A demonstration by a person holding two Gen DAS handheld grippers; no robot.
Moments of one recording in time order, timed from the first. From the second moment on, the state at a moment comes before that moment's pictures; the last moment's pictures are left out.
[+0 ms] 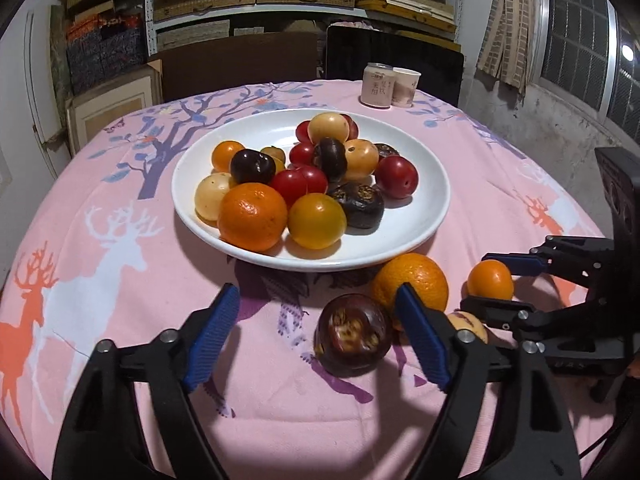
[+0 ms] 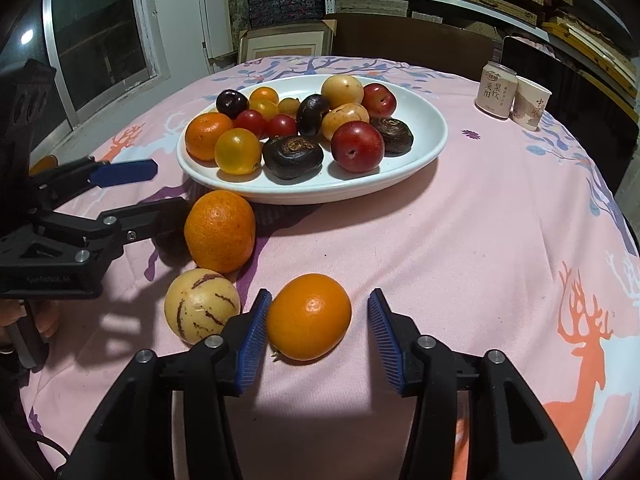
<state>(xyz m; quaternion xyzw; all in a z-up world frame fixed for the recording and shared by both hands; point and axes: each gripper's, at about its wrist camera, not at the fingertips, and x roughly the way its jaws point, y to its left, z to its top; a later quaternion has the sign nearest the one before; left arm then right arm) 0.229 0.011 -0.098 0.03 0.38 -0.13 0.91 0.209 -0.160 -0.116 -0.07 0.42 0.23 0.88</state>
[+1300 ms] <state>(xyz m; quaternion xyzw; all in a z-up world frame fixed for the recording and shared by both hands) 0.187 0.000 -0.103 0.07 0.41 -0.17 0.89 0.205 -0.177 -0.108 -0.01 0.41 0.25 0.88</state>
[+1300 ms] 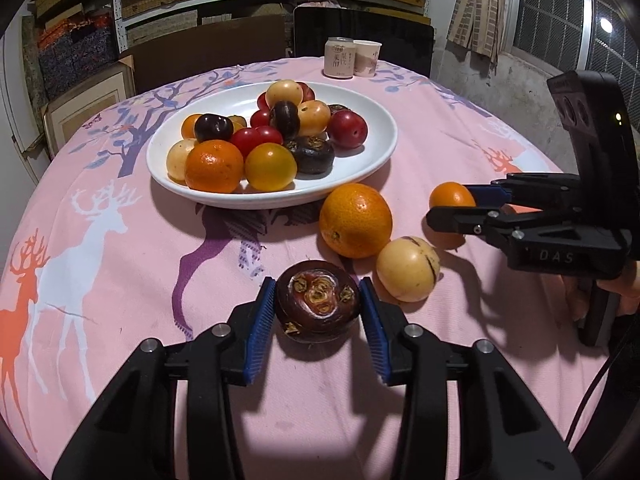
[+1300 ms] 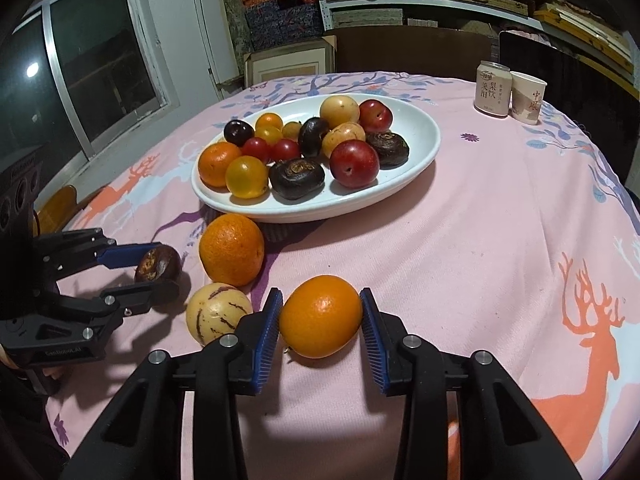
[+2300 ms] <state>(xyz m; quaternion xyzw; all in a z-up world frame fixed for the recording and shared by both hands) 0.181 0.020 -0.066 0.04 0.37 -0.14 0.92 0.186 -0.161 -0.103 -0.07 0.43 0.28 0.86</state>
